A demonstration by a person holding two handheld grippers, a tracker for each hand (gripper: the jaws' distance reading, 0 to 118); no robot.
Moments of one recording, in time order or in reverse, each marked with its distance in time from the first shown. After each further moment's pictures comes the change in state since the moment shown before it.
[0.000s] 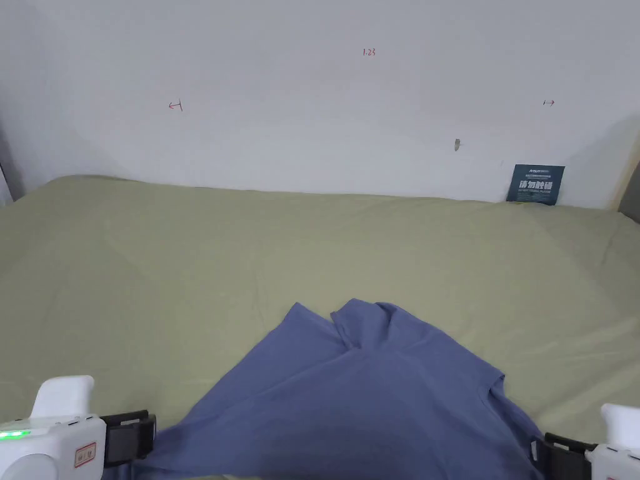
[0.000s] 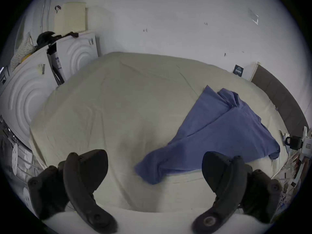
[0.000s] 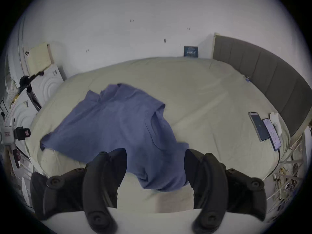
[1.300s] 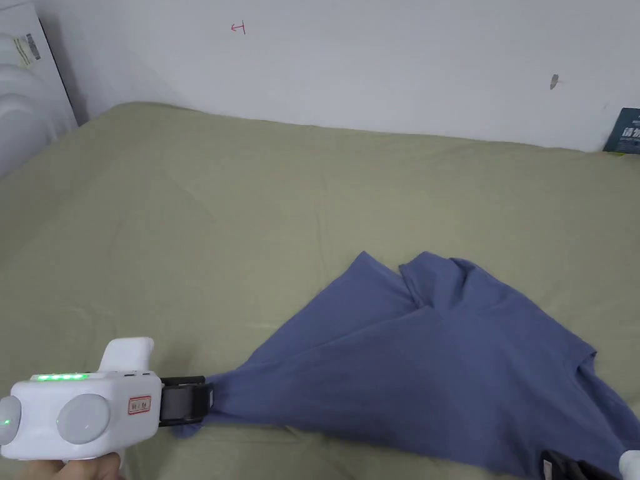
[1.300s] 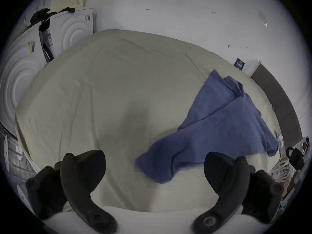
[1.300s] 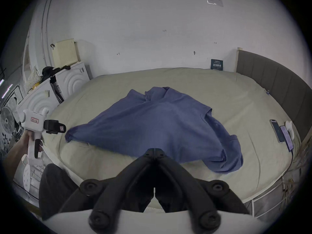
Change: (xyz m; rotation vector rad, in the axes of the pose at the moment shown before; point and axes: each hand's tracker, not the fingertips) left arm -0.036 -0.003 -0.066 -0.192 -0.093 0.065; right arm -0.123 -0.050 0.036 0.073 0.169 0.106
